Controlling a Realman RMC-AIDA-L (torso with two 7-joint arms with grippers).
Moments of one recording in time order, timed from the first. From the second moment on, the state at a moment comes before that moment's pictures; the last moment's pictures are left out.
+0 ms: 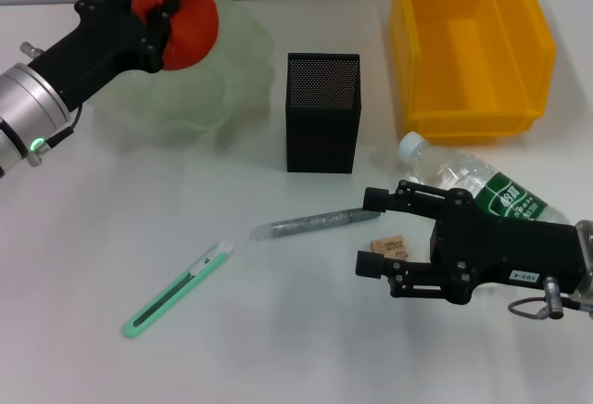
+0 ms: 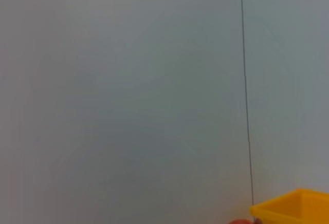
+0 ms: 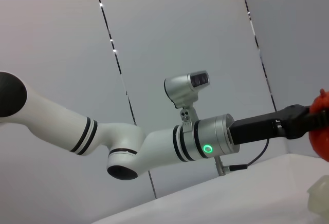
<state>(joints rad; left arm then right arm) -0.55 -2.08 0.86 0.35 1.22 1.18 -0.74 0.43 2.08 -0.90 -0.38 -1.70 -1.74 1.03</state>
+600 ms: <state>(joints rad) -0.60 -2.08 0.86 0.31 1.19 1.07 -0.69 0.44 2.08 -0.90 -0.38 -1.70 -1.74 1.03</state>
